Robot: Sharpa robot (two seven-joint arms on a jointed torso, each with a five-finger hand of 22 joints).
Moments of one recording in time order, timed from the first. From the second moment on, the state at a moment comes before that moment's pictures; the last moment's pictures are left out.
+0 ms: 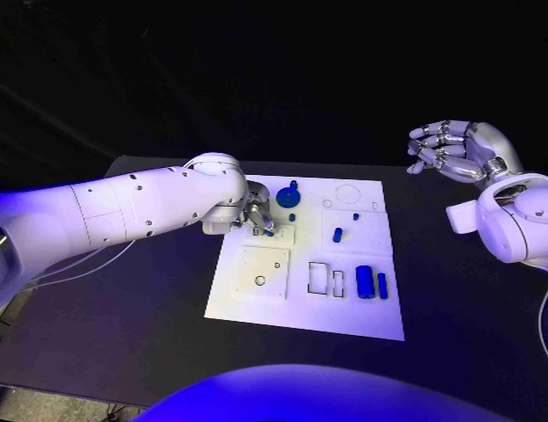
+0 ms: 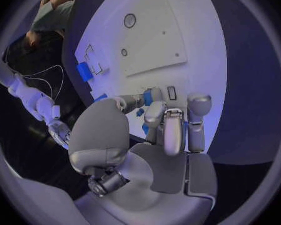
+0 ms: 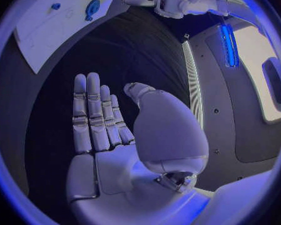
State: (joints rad) left arm 1.20 -0.66 -0.04 1.32 -1.15 0.28 -0.55; left_hand 1.06 -0.18 0.79 0.17 0.22 0.89 0.03 0.80 0.80 1.35 -0.05 1.27 1.01 1.47 -0.10 1.52 1.31 0.14 1.23 0.01 1.27 0.83; right arm 1.28 -0.88 -0.14 1.48 -0.48 -0.55 0.31; right_hand 1.30 -0.14 0.42 0.23 0.42 0.65 0.18 0.45 0.44 0.84 0.15 0.59 0.28 1.15 0.08 0.42 0.65 0.17 1.04 0.18 0.21 0.50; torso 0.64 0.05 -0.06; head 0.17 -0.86
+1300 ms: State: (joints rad) left arm 1.21 -0.62 -0.04 1.25 -1.04 0.30 -0.60; left_hand 1.05 -0.17 0.80 0.18 0.22 0.90 0.03 0.80 0.80 1.35 -0.04 1.28 1.02 1.47 -0.10 1.52 1.31 0.14 1.23 0.01 1.27 0.82; right arm 1.28 -0.88 -0.14 1.48 -0.48 -0.55 0.31; right_hand 1.29 -0.15 0.42 0.23 0.42 0.65 0.18 0.46 0.44 0.84 0.15 0.59 0.28 1.15 0.08 0.41 0.65 0.17 1.04 0.18 0.21 0.50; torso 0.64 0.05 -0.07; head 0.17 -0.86
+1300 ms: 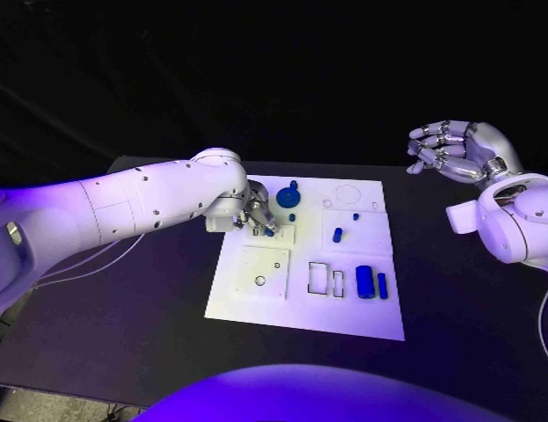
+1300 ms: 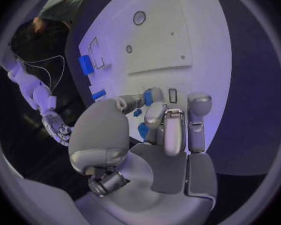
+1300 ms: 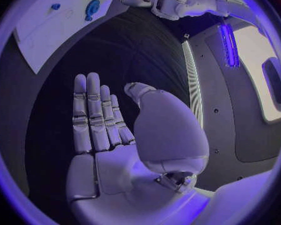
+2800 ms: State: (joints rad) left arm 1.21 -0.62 -0.05 1.24 -1.04 0.31 -0.61; left_hand 1.00 -0.17 0.61 0.27 0.22 0.94 0.01 0.80 0.81 1.36 -0.05 1.28 1.04 1.47 -0.10 1.52 1.31 0.14 1.23 0.01 1.27 0.84; right arm 1.28 -0.88 -0.14 1.48 -0.48 -0.55 0.32; right_hand 1.28 -0.15 0.42 0.23 0.42 0.65 0.18 0.46 0.44 0.84 0.15 0.59 0.27 1.15 0.08 0.41 0.66 0.17 1.04 0.19 0.21 0.49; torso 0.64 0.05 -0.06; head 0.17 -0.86
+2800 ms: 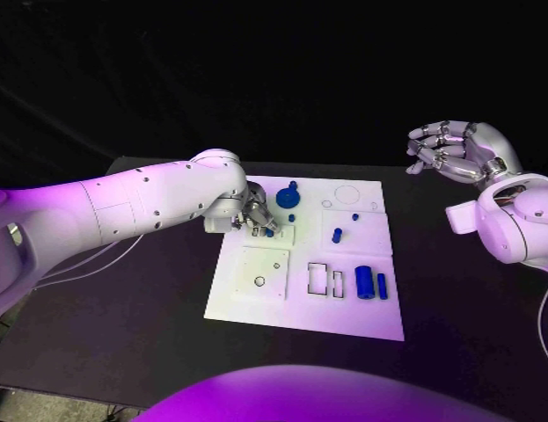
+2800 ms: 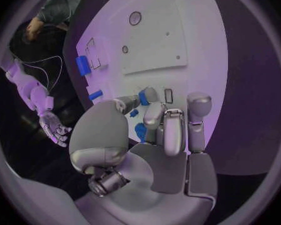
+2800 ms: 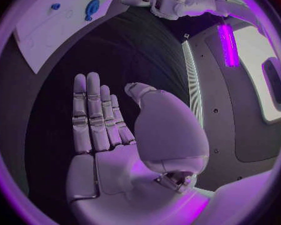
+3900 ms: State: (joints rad) left arm 1.23 -0.69 0.01 1.31 -1.04 0.28 -0.61; left_hand 0.97 -0.18 0.43 0.29 0.22 0.85 0.05 0.71 0.77 1.27 -0.02 1.19 0.88 1.47 -0.08 1.52 1.31 0.14 1.20 0.03 1.22 0.76; right arm 1.28 -0.88 -0.14 1.47 -0.48 -0.56 0.33; right_hand 1.27 -0.16 0.41 0.24 0.42 0.65 0.18 0.46 0.43 0.83 0.16 0.60 0.26 1.15 0.08 0.40 0.66 0.17 1.04 0.19 0.20 0.49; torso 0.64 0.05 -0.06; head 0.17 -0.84
